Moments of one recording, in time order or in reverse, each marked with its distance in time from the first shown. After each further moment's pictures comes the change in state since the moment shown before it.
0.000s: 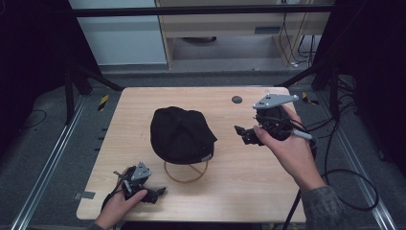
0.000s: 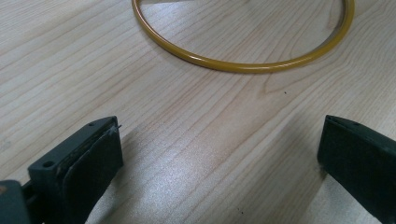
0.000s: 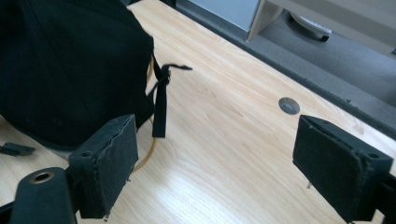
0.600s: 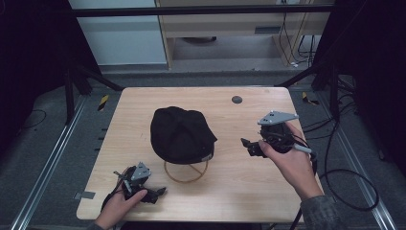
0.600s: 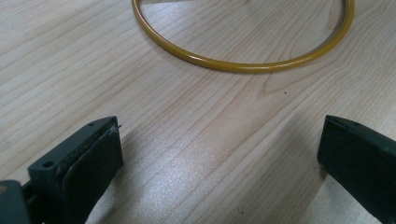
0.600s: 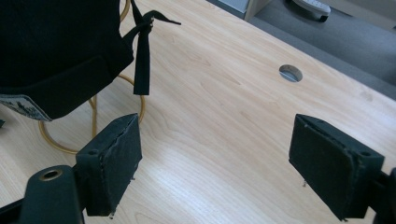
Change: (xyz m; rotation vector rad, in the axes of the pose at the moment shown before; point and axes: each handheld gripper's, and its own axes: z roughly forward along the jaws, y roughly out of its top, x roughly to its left) left arm 0.000 0.000 0.000 0.003 -0.001 0.000; right arm -0.006 -0.054 0.022 0.037 -0.018 0.034
